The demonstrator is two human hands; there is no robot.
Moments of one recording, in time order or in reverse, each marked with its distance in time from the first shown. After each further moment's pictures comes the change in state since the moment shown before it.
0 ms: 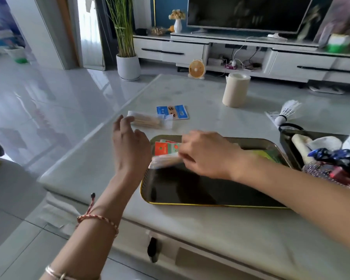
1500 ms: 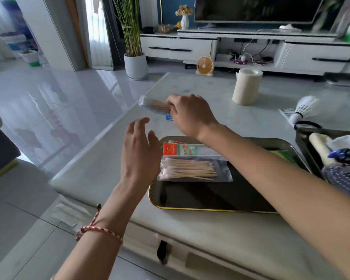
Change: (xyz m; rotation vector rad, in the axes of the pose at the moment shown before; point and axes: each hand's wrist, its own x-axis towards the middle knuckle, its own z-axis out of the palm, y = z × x) left_hand -0.001 -0.010 -0.002 0.092 -0.072 0.127; right_hand 0.095 0.020 0.011 0.165 0.436 0.281
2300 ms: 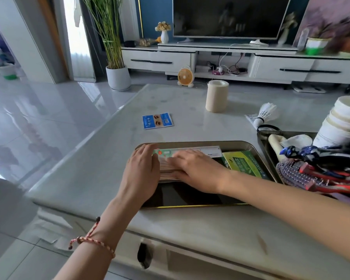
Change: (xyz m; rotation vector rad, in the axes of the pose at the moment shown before) left_hand -0.036 0.026 0.017 0.014 -0.305 0.207; right_hand -0.119 0.029 -0.030 -0.016 -0.481 -0.080
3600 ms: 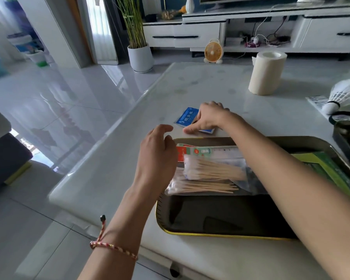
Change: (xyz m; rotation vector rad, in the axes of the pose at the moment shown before) left_hand 0.046 -0.026 -0.013 -0.133 0.033 -0.343; right_hand 0.162 0.048 0.004 0.178 -0.138 0.546
